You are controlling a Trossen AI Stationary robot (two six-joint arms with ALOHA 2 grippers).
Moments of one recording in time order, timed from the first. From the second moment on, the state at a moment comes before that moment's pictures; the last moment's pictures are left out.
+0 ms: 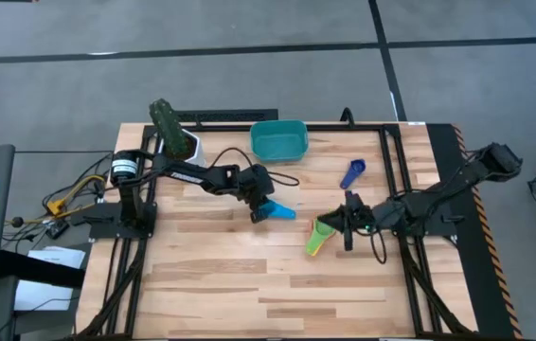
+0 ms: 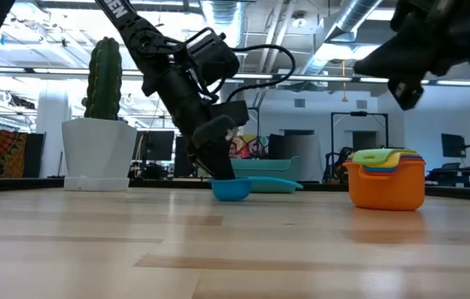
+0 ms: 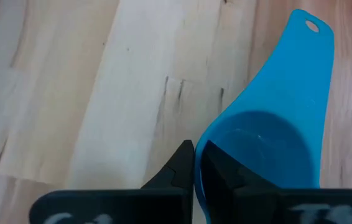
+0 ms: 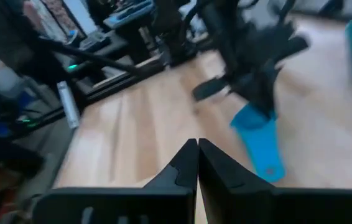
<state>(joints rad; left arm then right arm) 0.17 1.87 1.03 0.01 0.02 -0.06 0.38 0.96 0.29 0.44 0.47 0.49</state>
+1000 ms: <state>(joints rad) -0.06 1.54 0.88 0.02 -0.12 0.24 0.17 1.12 0.32 0.55 0.29 0.75</state>
